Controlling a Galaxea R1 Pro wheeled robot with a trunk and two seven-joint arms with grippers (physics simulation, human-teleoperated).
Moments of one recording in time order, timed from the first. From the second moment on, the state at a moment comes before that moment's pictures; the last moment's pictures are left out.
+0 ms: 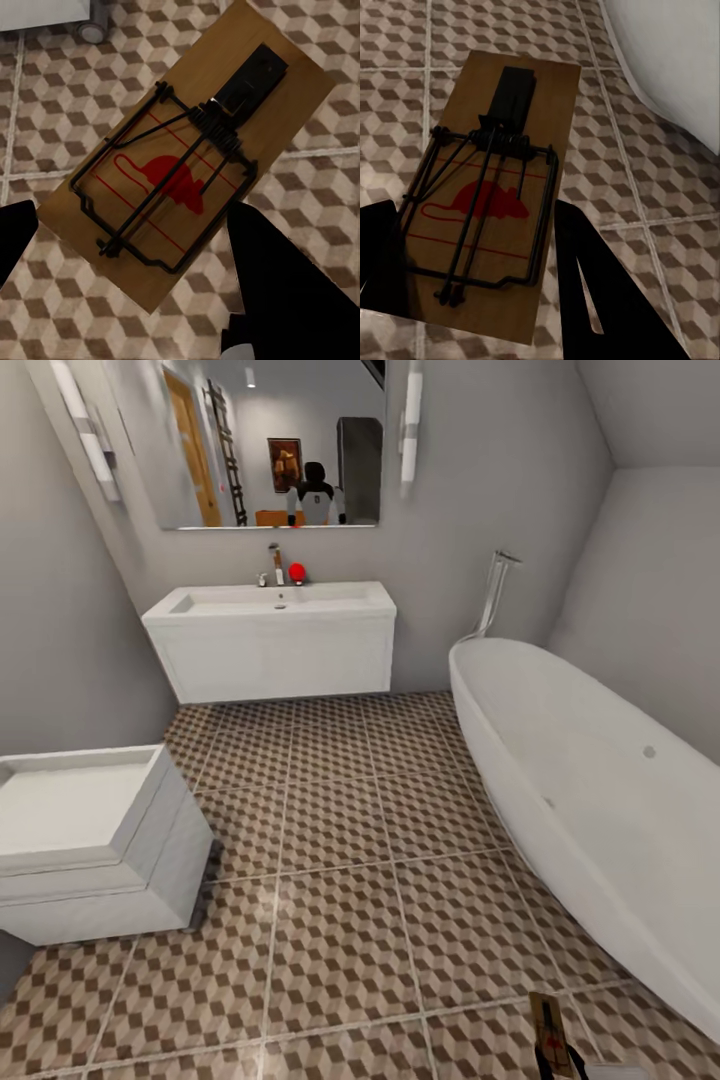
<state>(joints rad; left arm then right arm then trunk) -0.12 0.10 0.05 -0.14 0.03 -0.75 0.01 -0.01 -0.17 -0.06 -0.69 -0.07 -0.50 0.05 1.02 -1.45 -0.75</state>
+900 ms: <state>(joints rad) -0.12 0.10 0.05 -0.14 0.03 -0.75 0.01 -0.01 -0.17 -0.06 -0.69 -0.07 -0.50 0.05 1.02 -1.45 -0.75</state>
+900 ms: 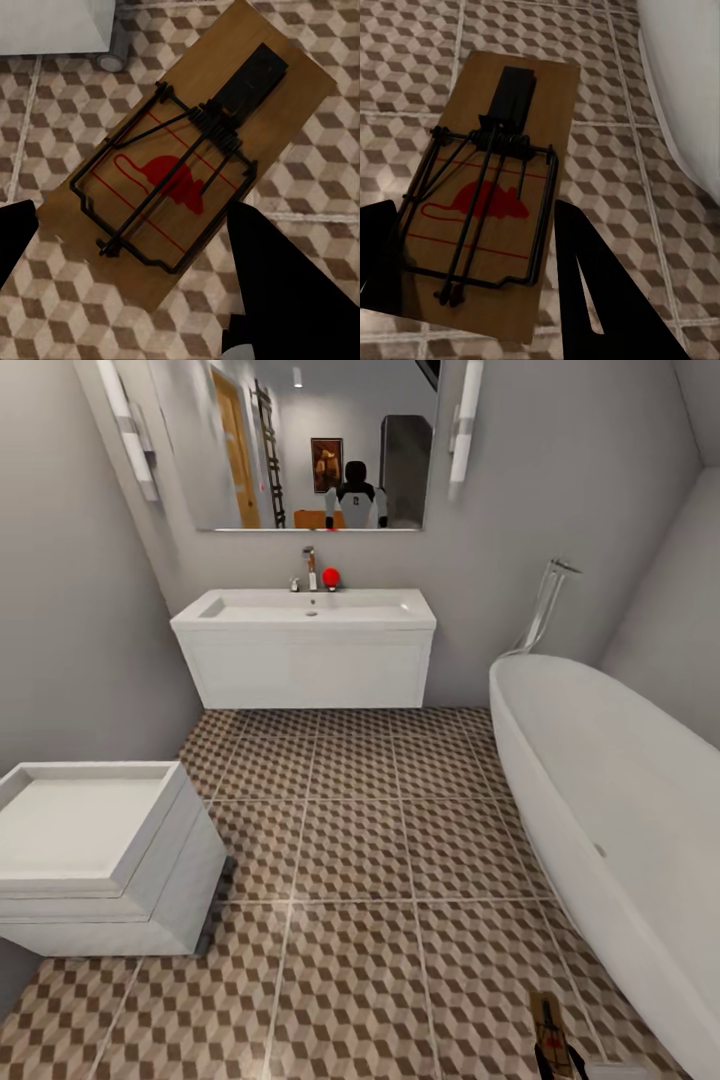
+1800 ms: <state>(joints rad) -0.12 0.10 0.05 -0.14 0.03 -0.75 0.01 -0.01 -0.17 -0.06 -0.69 -0.07 -0.50 0.05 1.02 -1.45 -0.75</state>
